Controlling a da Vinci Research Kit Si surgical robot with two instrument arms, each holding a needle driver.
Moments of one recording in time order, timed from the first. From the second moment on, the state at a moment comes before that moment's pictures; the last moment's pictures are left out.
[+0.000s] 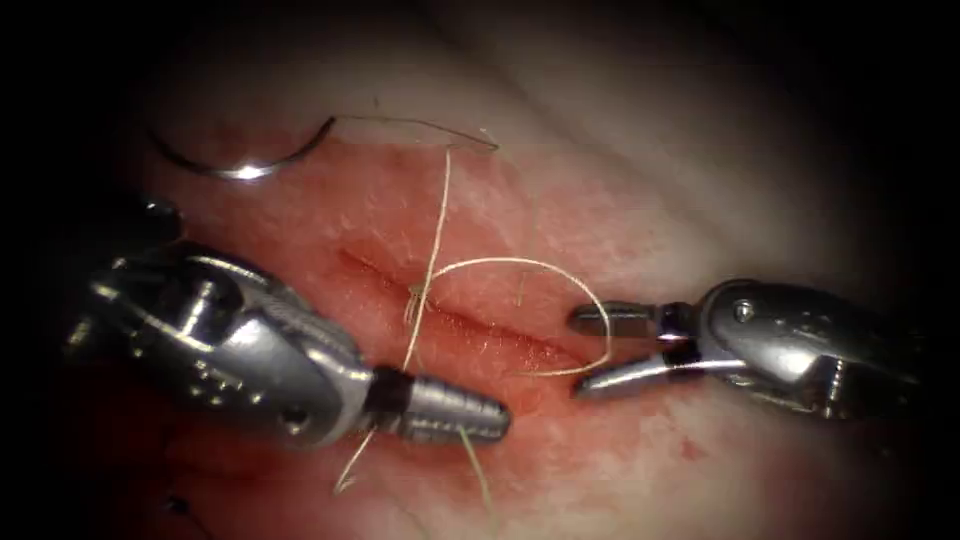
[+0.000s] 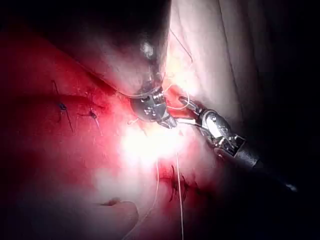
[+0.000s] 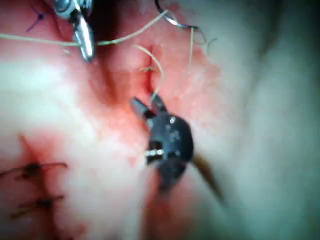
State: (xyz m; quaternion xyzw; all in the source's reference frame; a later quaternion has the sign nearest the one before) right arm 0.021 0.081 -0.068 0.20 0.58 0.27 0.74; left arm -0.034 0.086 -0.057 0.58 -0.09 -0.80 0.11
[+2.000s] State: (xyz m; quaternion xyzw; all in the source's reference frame) right arm 0.029 0.081 -0.069 0.17 0.62 0.28 0.72; left arm -0.036 0.084 -0.053 0.57 -0.08 -0.81 0.15
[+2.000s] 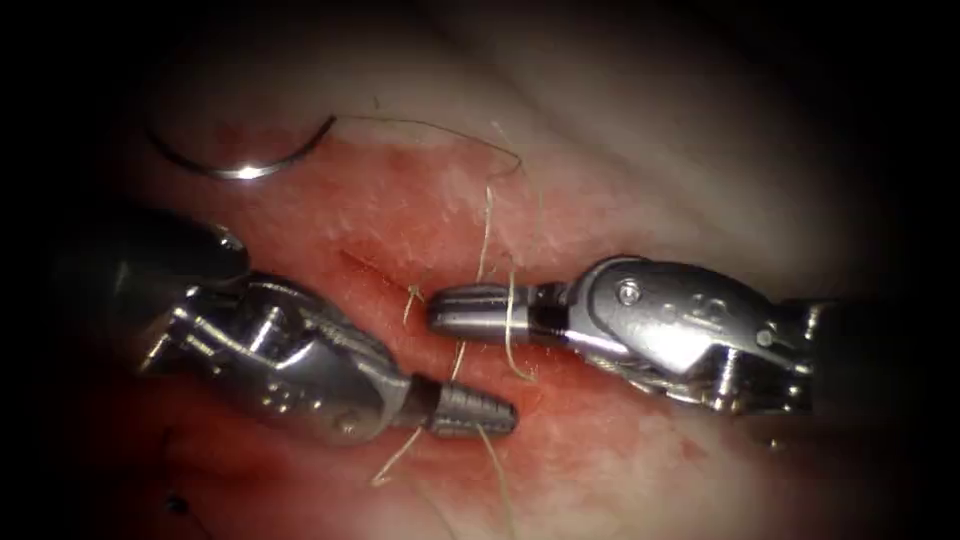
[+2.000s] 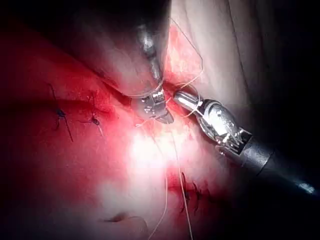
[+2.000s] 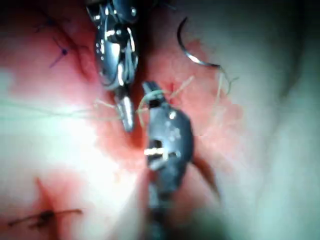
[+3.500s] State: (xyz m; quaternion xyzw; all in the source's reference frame) right arm 0.029 0.079 -0.068 0.16 0.59 0.27 0.74; left arm -0.034 0.092 -0.059 0.62 -0.05 -0.76 0.16
